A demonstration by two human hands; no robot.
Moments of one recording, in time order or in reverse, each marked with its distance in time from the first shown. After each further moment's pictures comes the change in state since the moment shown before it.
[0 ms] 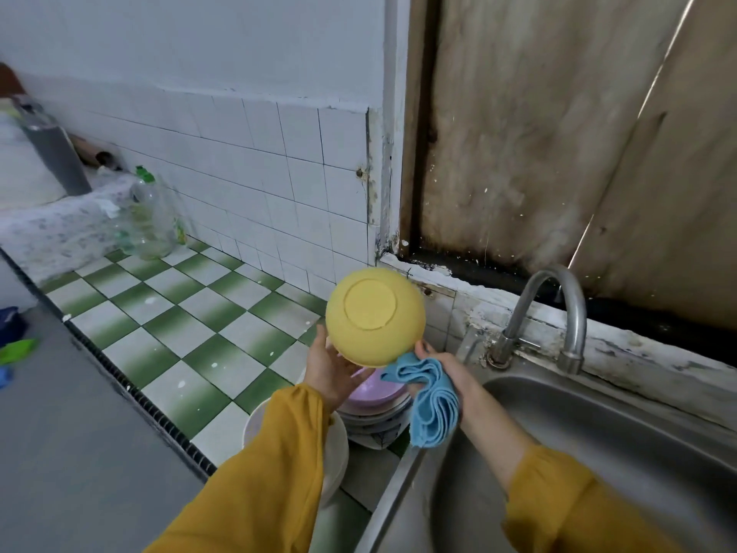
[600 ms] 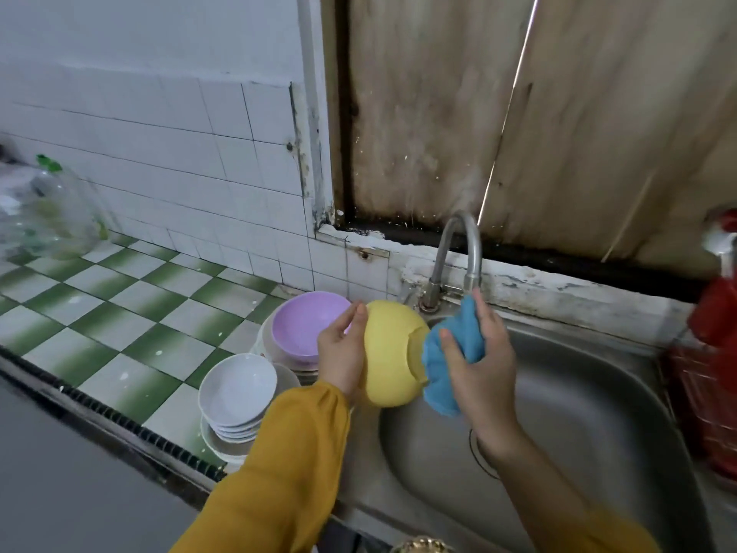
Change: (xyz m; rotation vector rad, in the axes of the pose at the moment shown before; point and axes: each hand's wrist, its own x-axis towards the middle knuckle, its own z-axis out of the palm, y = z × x) left_hand -0.112 -0.072 0.051 0.403 -0.066 0.366; right_hand -0.162 0.042 -0.028 -0.856 0.671 -1.018
